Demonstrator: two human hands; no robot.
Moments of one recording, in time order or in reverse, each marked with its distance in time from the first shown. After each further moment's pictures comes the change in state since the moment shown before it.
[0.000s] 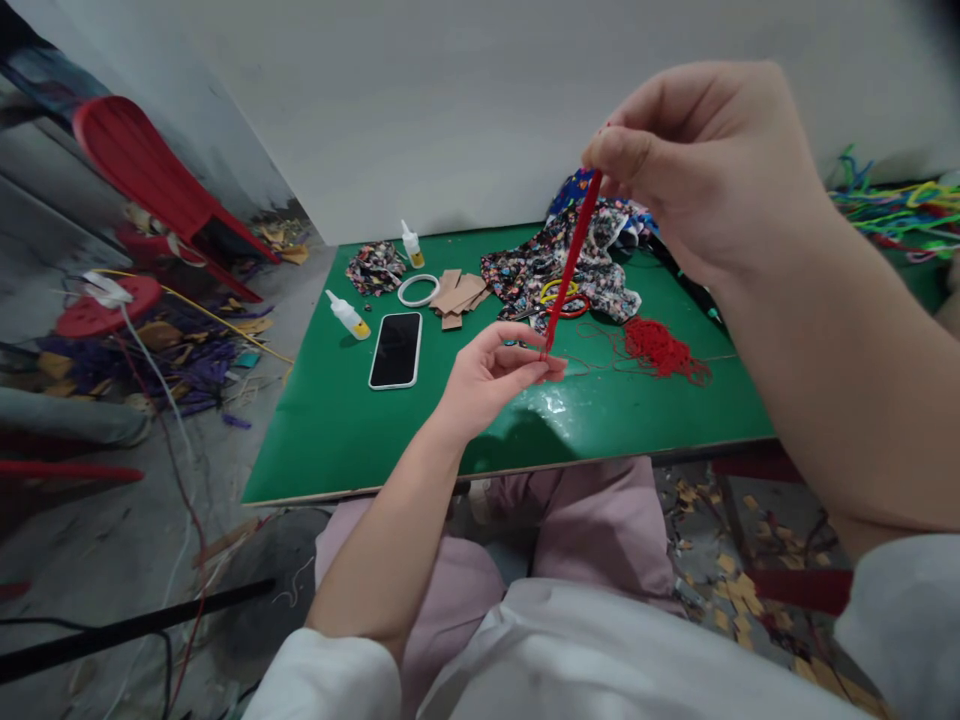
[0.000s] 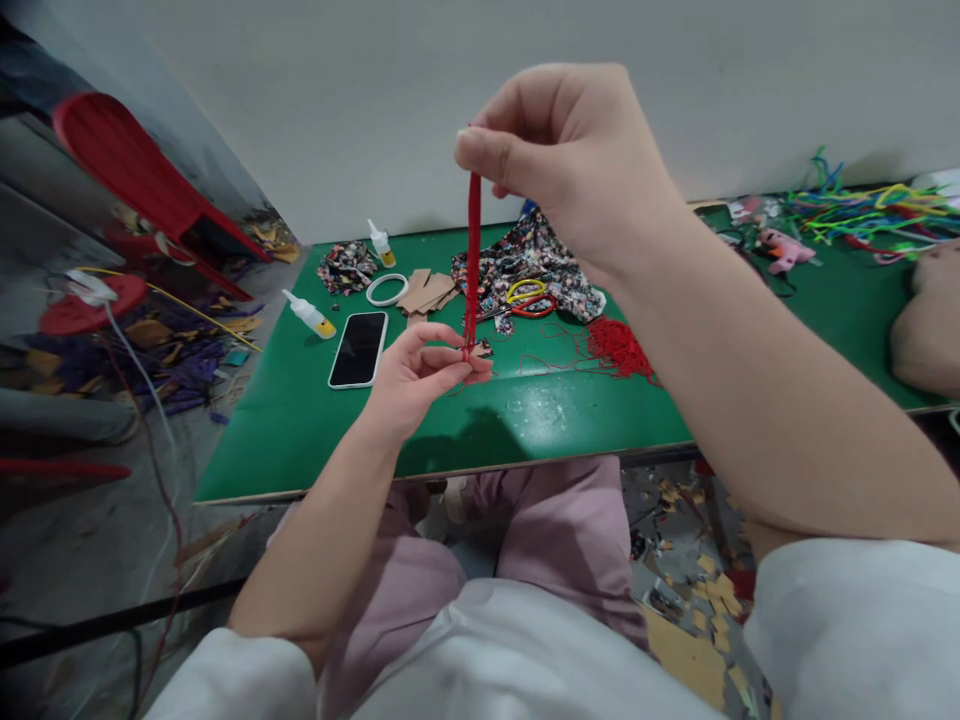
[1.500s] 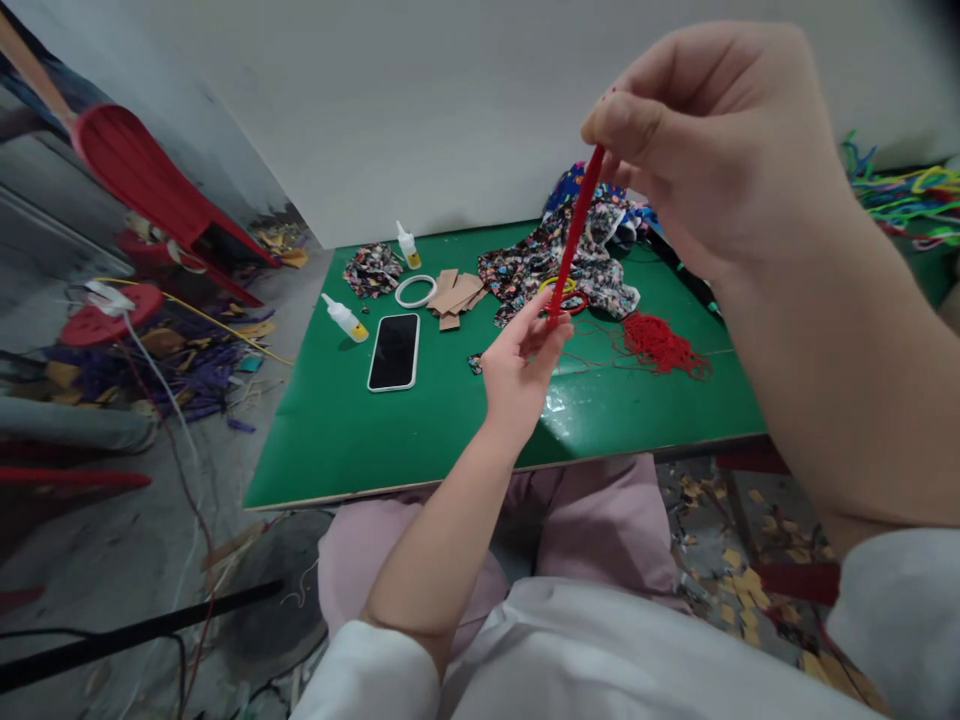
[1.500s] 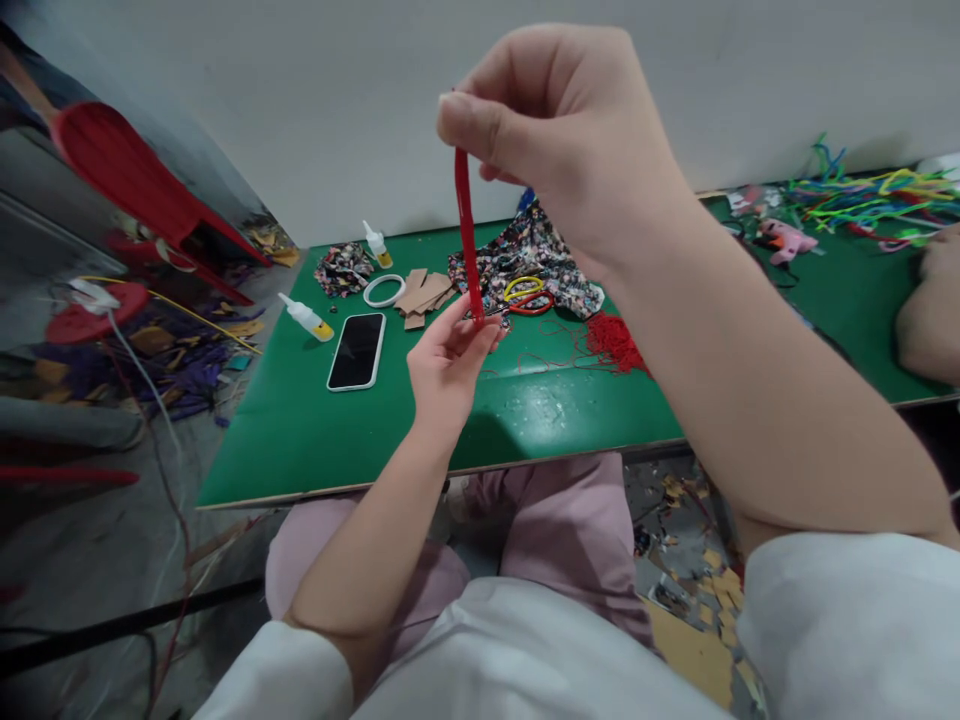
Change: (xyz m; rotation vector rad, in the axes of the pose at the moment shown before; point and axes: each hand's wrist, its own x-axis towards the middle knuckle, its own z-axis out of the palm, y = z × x) left_hand 0.026 -0.031 0.041 0.078 0.357 0.146; right_hand -0.002 -0.004 0.000 0.024 0.022 -0.047
